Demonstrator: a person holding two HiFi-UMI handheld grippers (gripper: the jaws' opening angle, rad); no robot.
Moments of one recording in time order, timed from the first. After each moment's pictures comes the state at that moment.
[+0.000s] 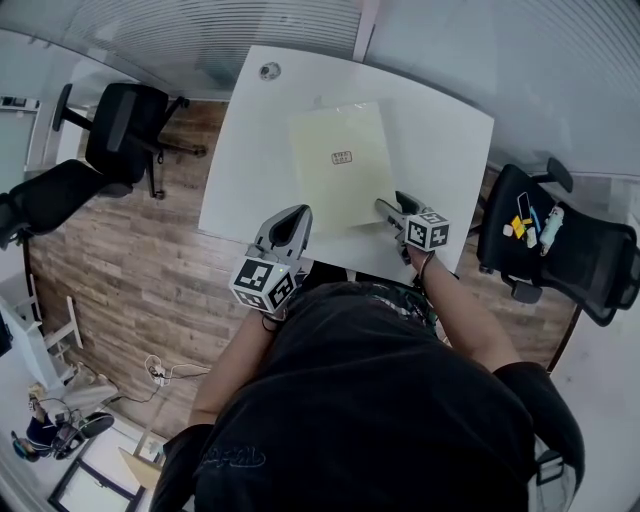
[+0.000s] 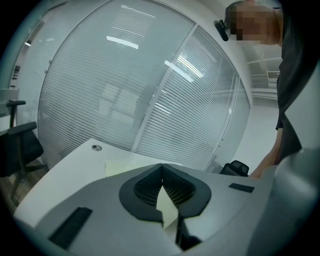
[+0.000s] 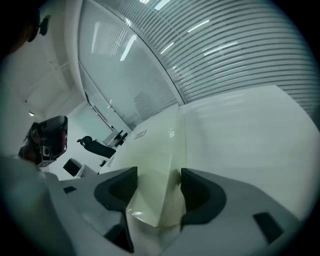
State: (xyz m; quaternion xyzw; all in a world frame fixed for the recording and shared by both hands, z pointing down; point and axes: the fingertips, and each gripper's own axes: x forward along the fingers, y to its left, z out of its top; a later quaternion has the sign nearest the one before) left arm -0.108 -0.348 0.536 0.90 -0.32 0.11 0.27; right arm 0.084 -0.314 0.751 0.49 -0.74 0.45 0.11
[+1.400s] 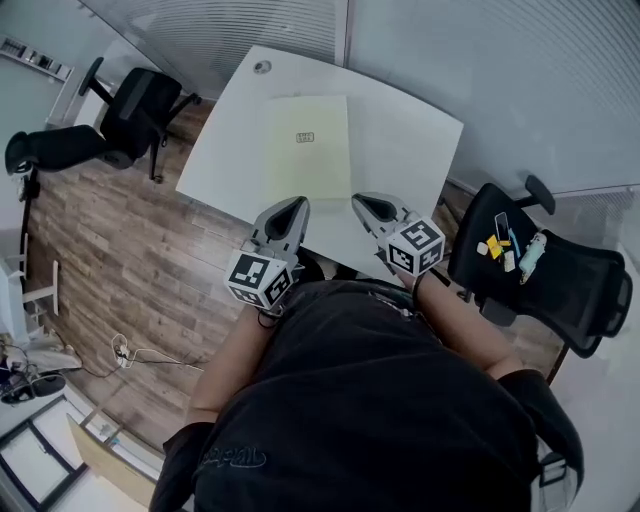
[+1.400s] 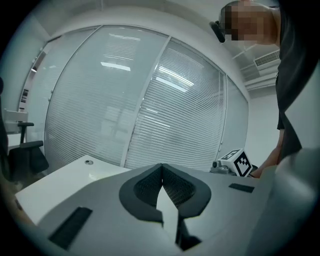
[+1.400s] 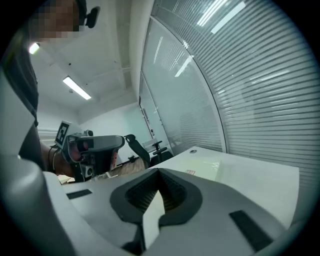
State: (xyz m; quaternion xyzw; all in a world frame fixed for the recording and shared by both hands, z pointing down) left arm -0.012 -0.237 0.466 0.90 -0.38 0.06 0.18; right arm 0.080 -0.239 0.535 0.35 -0.90 0.23 0.09
